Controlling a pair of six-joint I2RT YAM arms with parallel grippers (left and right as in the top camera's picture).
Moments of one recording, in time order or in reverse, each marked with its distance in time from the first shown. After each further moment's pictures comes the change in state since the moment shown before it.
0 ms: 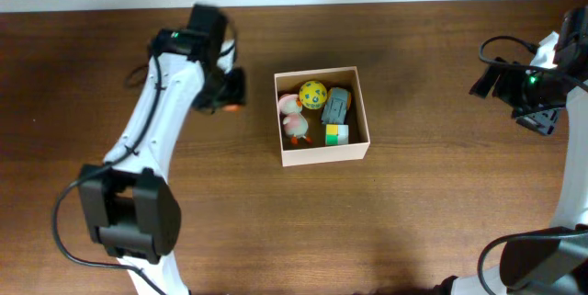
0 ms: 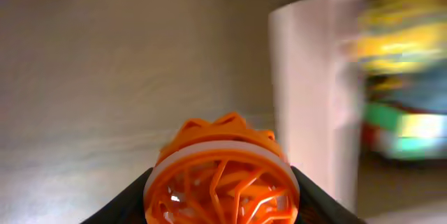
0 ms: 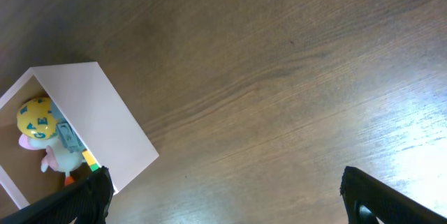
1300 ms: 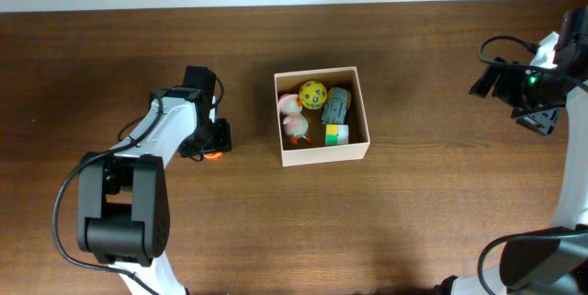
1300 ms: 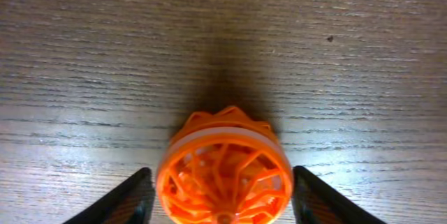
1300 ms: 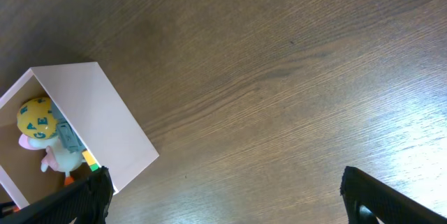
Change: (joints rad) left arm 0.115 -0.031 -0.579 0.375 -0.132 -0.025; right arm 0.000 0.000 0.000 0.000 0.000 0.000
